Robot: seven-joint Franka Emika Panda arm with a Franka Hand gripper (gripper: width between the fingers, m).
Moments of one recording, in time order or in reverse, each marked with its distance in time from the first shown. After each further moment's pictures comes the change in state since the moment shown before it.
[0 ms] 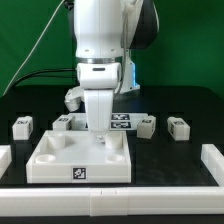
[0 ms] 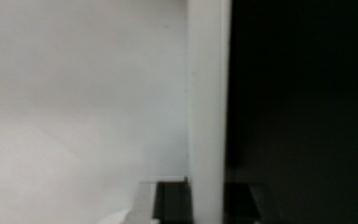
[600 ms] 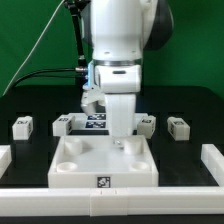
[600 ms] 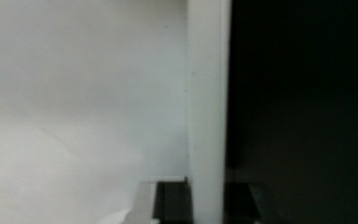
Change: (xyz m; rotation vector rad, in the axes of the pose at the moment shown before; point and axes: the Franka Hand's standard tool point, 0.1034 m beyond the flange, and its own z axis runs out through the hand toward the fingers) arm 0.048 0.035 0.001 0.003 0.008 -0.013
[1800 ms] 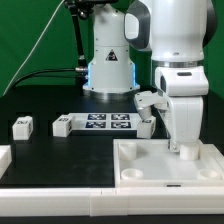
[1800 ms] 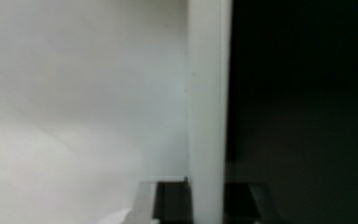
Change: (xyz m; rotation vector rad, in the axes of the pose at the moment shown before) arm 0.088 0.022 0.001 0.009 0.006 0.010
